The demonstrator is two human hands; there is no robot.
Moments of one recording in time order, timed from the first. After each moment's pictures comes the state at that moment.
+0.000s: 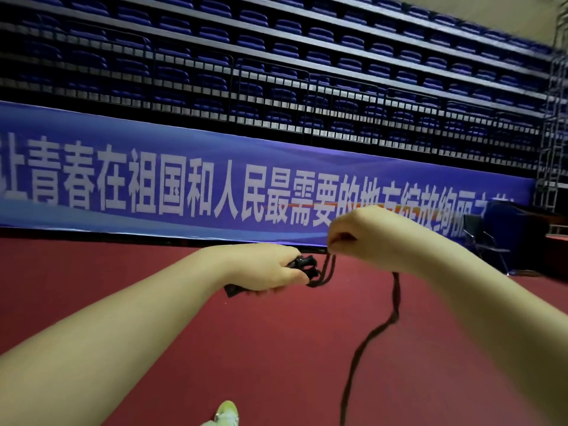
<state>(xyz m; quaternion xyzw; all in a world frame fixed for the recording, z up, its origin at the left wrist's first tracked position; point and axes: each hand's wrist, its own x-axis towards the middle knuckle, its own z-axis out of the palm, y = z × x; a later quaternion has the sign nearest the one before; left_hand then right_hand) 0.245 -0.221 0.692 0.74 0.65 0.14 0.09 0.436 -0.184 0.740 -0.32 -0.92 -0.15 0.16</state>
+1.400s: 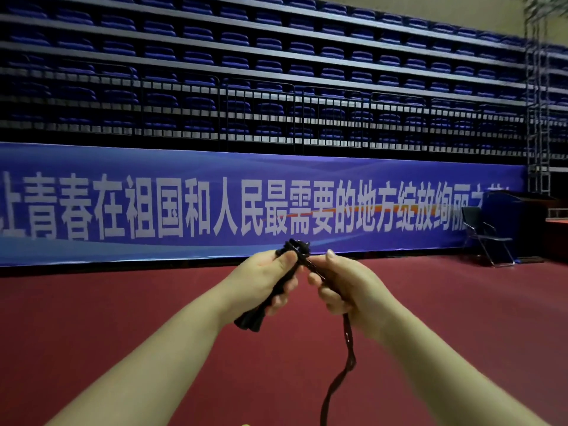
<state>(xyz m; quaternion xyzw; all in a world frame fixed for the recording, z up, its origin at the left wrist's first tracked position) 0.245 -0.229 0.673 0.65 0.46 0.50 0.34 0.408 -0.153 0.655 -0.11 -0.68 0.62 0.37</state>
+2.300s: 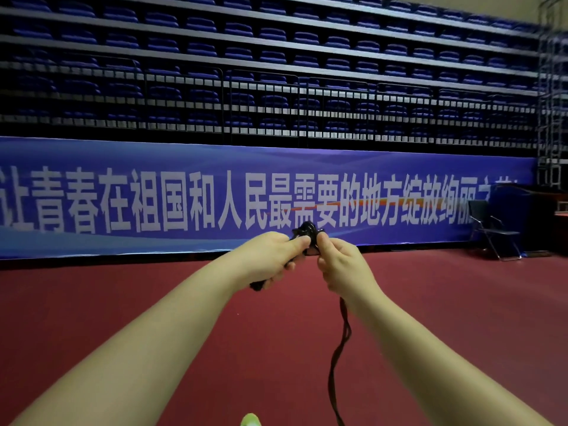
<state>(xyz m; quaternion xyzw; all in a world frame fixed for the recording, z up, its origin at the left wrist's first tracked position) 0.242 -0.215 0.699 0.64 0.64 0.38 0.21 0.376 -0.139 0.656 -0.29 -0.72 0.39 0.50</state>
